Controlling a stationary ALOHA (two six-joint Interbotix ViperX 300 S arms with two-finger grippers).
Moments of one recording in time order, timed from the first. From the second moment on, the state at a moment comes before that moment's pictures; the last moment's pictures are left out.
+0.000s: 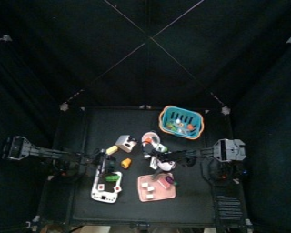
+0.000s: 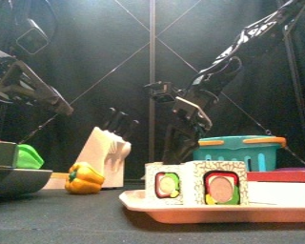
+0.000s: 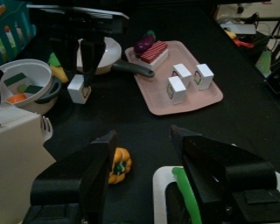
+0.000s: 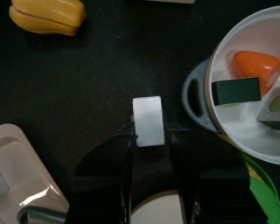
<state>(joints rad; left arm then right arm) 0.04 -0.52 1.29 0.33 -0.44 -0.21 -0.10 0.14 0.55 -0.52 0.29 0.78</state>
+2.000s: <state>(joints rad) 0.05 -0.52 1.29 0.33 -0.44 -0.21 0.24 0.13 0.43 -0.49 0.44 0.78</state>
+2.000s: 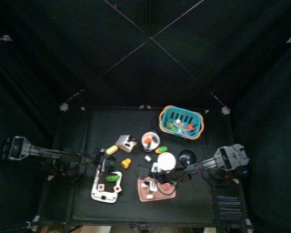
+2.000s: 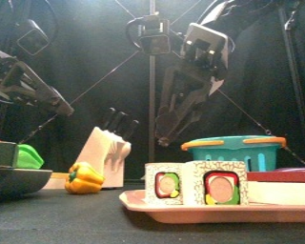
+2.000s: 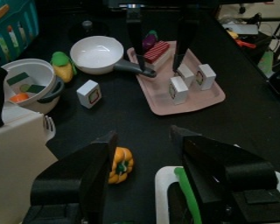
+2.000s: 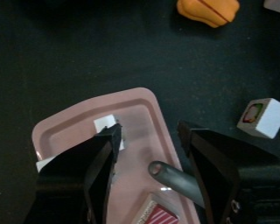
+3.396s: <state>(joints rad) 0.05 -0.52 1.29 0.33 -0.44 -0.21 0.29 0.28 0.36 -0.48 0.44 0.77</state>
